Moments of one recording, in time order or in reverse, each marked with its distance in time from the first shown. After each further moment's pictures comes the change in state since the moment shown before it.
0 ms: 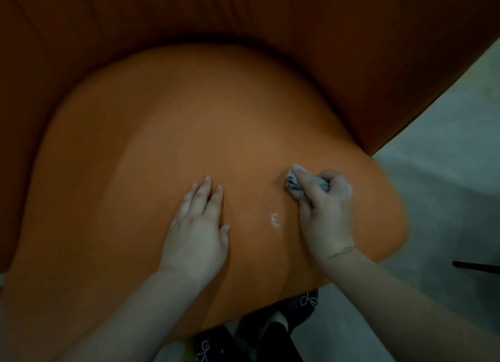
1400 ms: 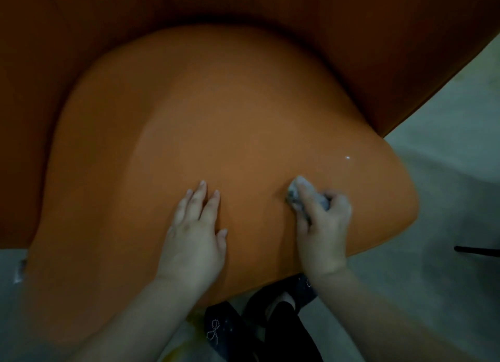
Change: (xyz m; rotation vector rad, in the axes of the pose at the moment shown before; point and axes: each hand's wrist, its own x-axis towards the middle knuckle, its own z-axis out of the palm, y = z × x) left_hand -0.044 -0.037 0.008 -0.044 0.000 -0.026; right_hand -0.066 -0.030 0.013 0.014 0.013 0.079
